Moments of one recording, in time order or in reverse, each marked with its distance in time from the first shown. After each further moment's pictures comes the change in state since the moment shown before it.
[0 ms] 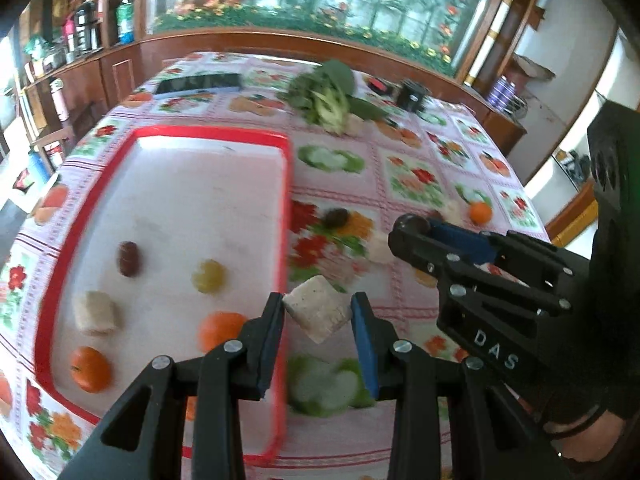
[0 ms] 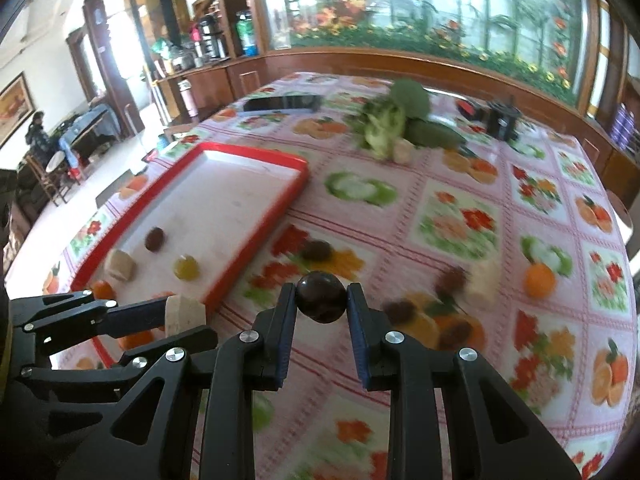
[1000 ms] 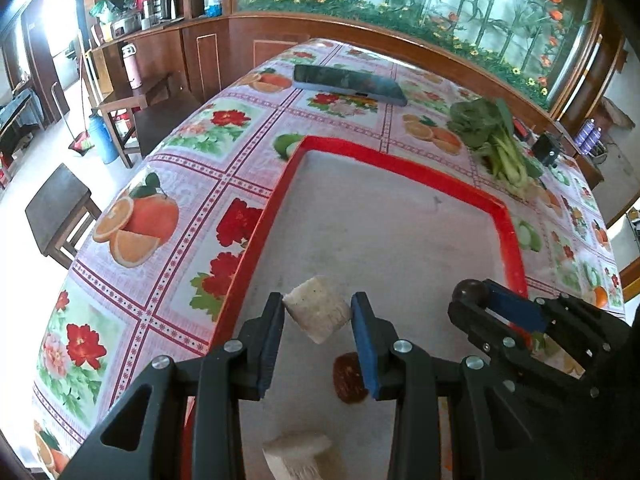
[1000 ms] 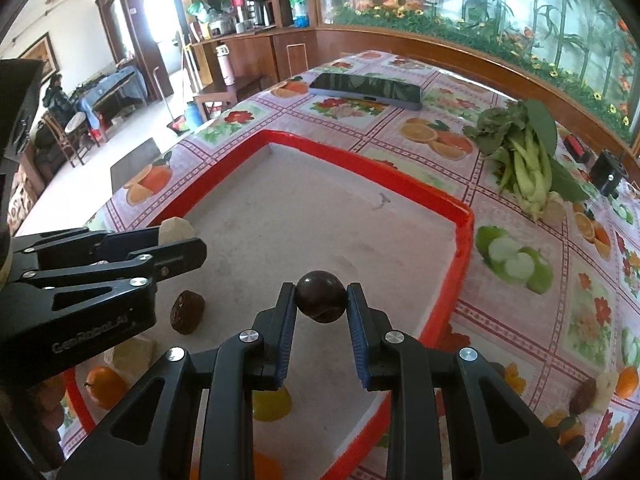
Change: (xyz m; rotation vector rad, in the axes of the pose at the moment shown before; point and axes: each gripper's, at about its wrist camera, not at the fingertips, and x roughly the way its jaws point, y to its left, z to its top) left arm 0.046 0.152 0.054 -0.164 0.028 0.205; right arm 0.110 0.090 0.054 -0.115 0.096 0.062
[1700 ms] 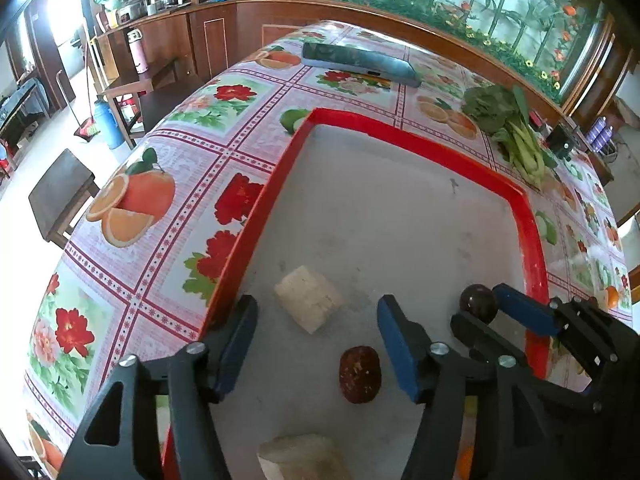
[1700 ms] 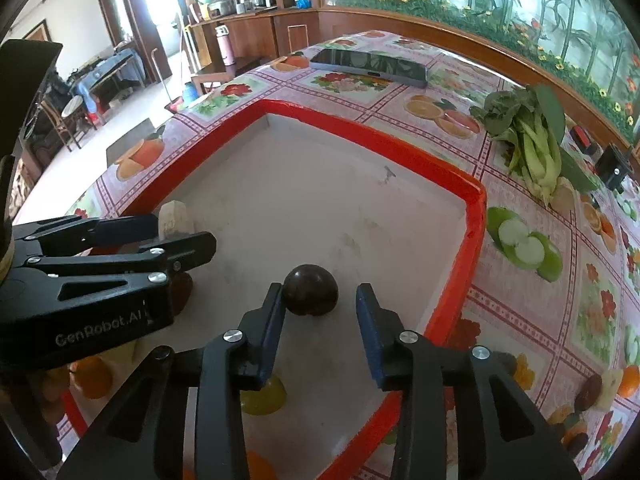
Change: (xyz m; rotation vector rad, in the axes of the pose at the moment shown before) left arm 0.011 -0.002 -0.007 -0.014 0.049 0.031; right arm 0.011 0.000 -0.010 -0.012 0.061 -0.022
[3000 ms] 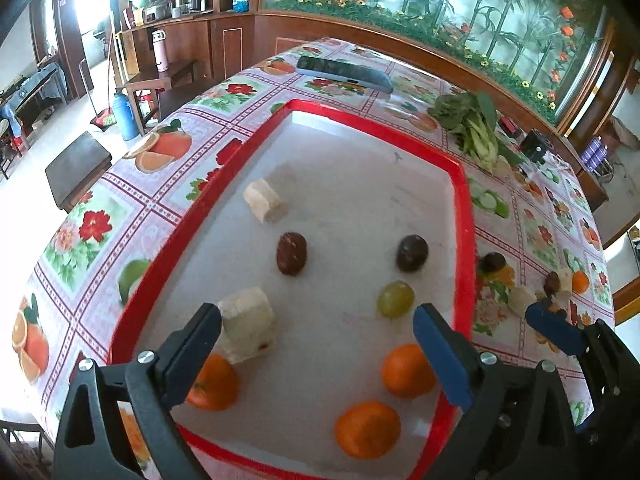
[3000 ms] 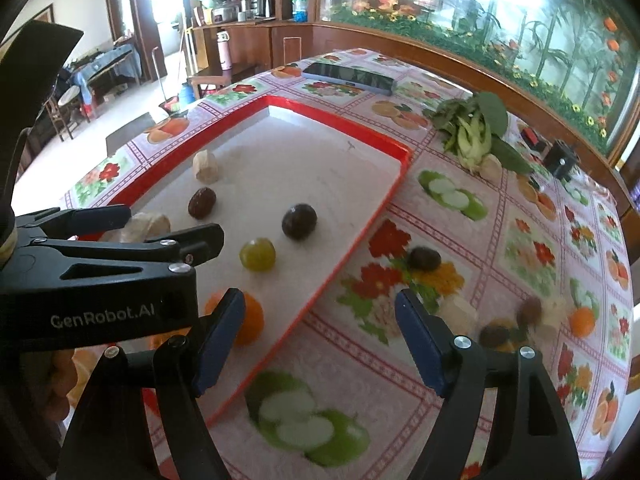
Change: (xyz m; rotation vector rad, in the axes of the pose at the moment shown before) left arm -0.056 -0.038 -0.060 -0.077 -0.069 0.000; right arm -0.082 -0.003 -0.065 -0.033 -0.048 -0.067
